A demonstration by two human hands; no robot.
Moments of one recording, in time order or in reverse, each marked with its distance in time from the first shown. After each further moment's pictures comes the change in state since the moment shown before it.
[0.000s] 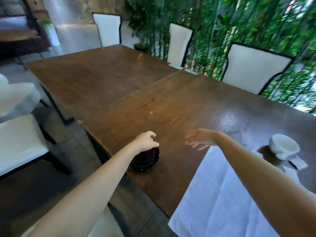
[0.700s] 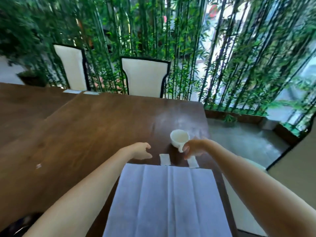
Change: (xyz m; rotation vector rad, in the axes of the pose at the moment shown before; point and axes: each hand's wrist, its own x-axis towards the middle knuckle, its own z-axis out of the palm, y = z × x) left_hand 0.084 0.287 0.193 0.689 -0.358 0.488; right_hand -0.144 0.256 -0.144 -0.183 0.272 0.409
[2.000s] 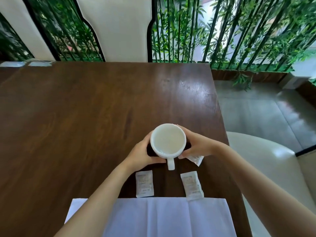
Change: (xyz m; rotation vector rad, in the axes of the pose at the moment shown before) left_hand 0.236 0.029 0.083 -0.682 0.172 0.313; right_hand 0.216 0.134 0.015 0.614 0.014 -0.498
